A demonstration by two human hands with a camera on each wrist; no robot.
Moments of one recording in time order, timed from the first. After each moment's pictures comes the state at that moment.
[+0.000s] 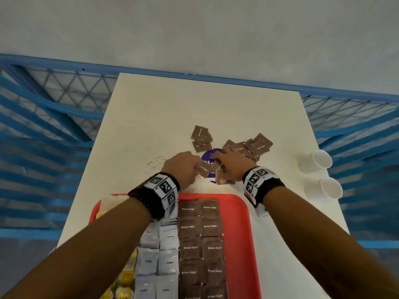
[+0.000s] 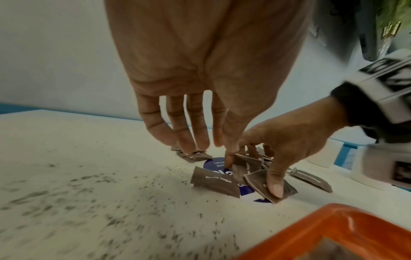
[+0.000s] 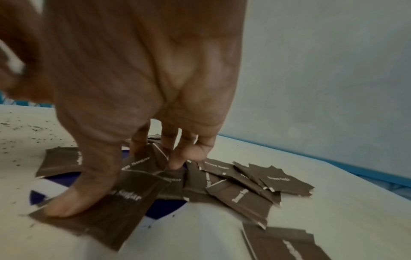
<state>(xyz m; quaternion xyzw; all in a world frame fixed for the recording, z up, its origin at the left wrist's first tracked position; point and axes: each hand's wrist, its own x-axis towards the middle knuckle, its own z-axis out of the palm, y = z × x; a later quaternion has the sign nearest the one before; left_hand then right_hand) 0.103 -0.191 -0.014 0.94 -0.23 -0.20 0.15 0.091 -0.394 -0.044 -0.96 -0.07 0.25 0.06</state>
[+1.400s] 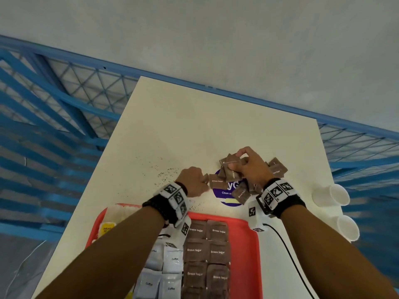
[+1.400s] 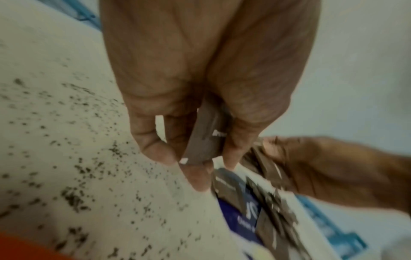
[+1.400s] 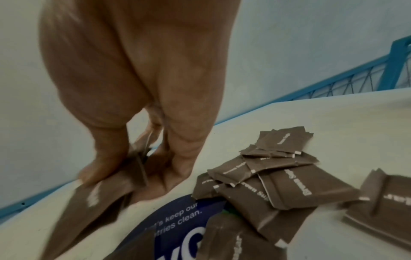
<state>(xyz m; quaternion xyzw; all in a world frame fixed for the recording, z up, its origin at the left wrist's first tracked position) 0.133 -0.183 -0.042 0.86 -0.08 -0.37 0.34 0.132 -0.397 -0.027 -0.84 0.18 0.15 0.49</state>
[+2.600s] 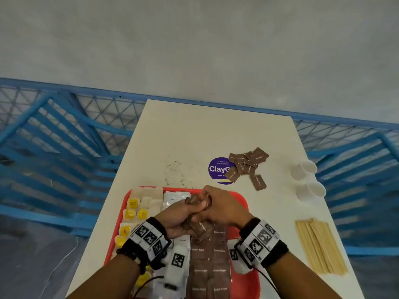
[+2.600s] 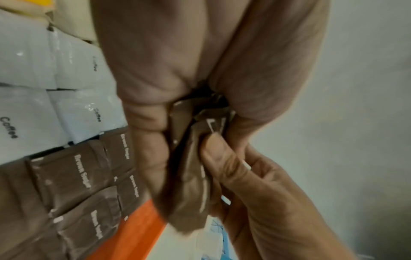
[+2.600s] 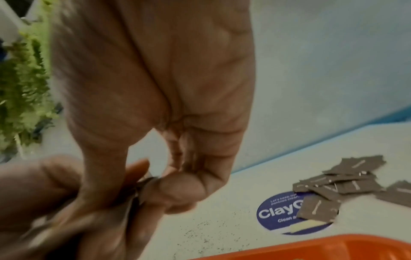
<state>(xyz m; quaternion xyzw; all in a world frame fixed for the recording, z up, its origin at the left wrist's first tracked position) -0.048 -0.119 0.022 0.50 0.07 -0.49 0.71 -0.061 -0.282 0.057 -0.91 -0.01 0.22 0.36</state>
